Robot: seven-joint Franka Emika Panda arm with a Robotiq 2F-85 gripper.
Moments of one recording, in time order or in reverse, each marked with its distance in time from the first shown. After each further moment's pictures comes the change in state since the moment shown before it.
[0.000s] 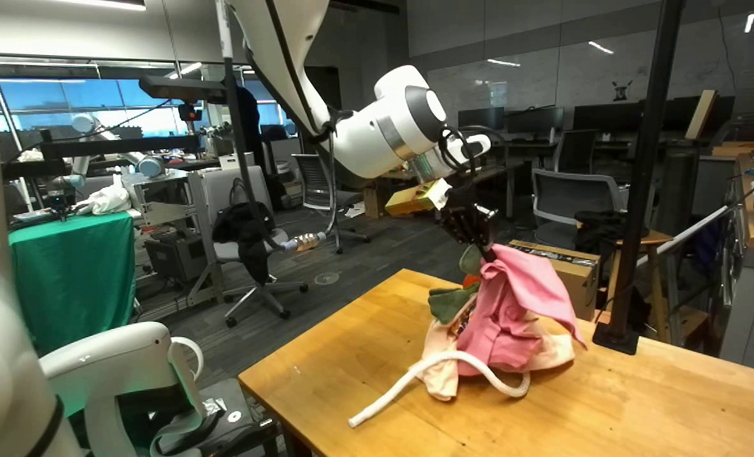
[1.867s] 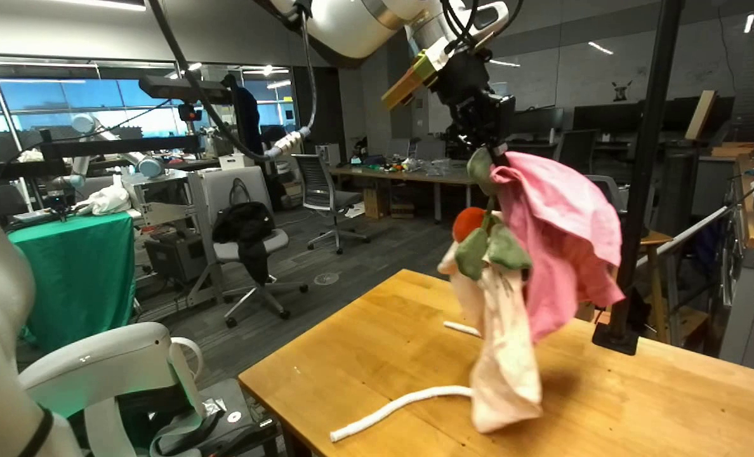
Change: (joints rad) arm -0.216 -0.235 0.202 0.160 0.187 -0.408 -0.205
